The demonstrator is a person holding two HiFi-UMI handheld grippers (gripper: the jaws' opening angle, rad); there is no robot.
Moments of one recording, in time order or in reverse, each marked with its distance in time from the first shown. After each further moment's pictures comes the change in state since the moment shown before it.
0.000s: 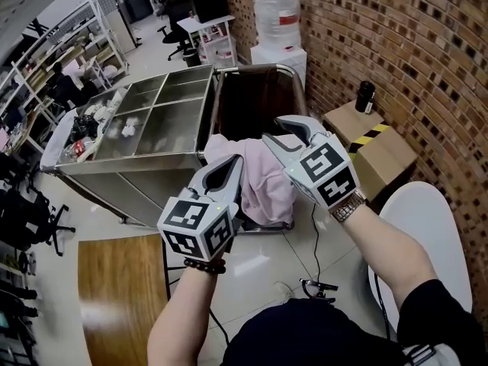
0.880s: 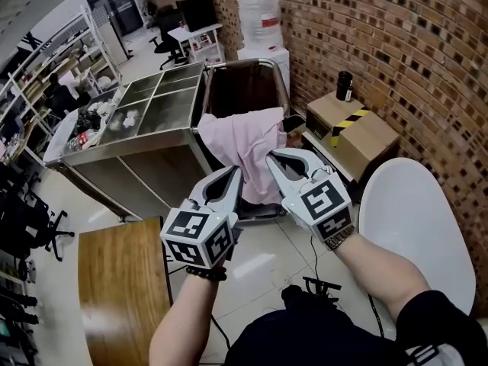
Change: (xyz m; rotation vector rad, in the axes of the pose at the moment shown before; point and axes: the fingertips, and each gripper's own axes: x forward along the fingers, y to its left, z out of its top) left arm -0.108 -0.106 -0.001 -0.015 -0.007 -0.031; right arm -0.141 0.115 0.011 0.055 -0.094 -0.078
